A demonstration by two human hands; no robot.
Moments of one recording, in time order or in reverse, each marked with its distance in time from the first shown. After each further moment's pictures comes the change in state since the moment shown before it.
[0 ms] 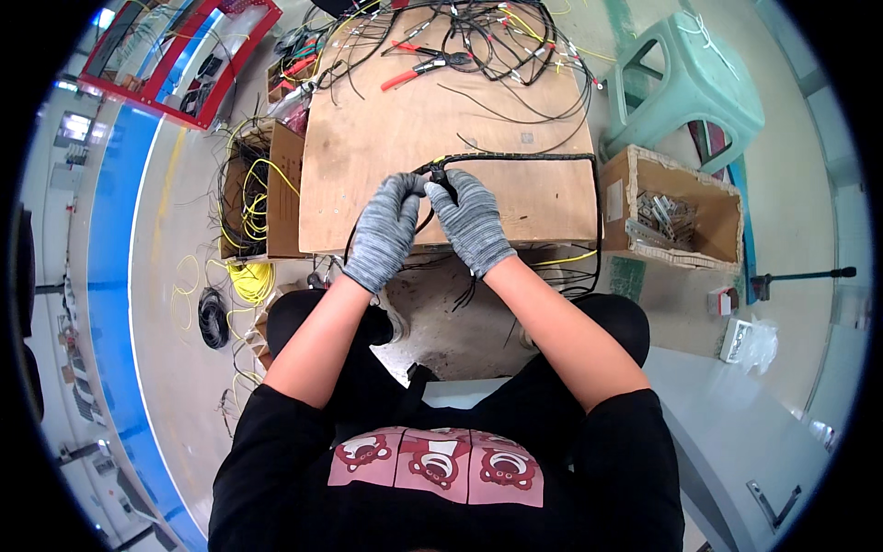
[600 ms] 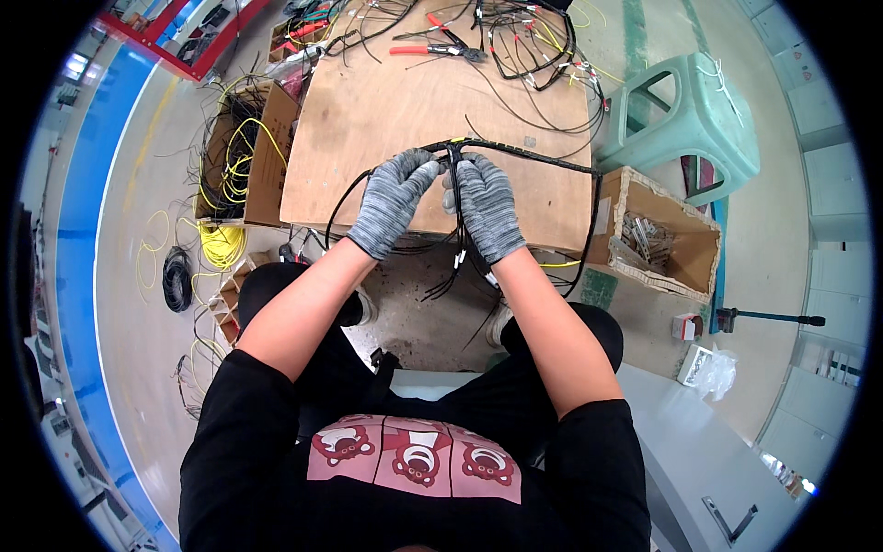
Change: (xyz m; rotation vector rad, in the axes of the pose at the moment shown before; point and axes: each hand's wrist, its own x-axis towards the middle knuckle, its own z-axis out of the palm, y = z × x) left_hand 0.013 -0.007 0.015 -0.557 0.056 -0.227; right_hand 0.008 -0.008 -0.017 0.548 -0.158 0.223
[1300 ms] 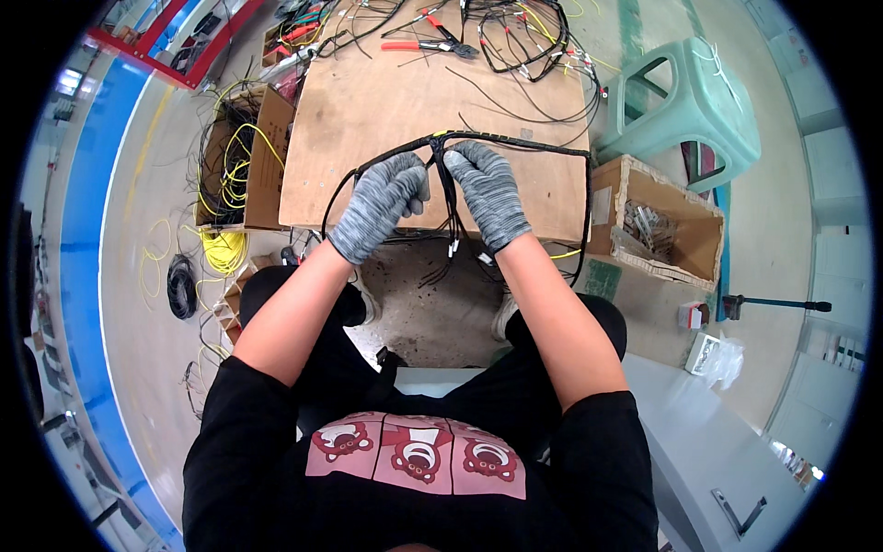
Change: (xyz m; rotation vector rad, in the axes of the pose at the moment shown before) left_hand -0.006 0.021 -0.018 -0.090 -0.272 -0.113; right_hand 0.012 0.000 -0.007 -0.196 0.086 -0.121
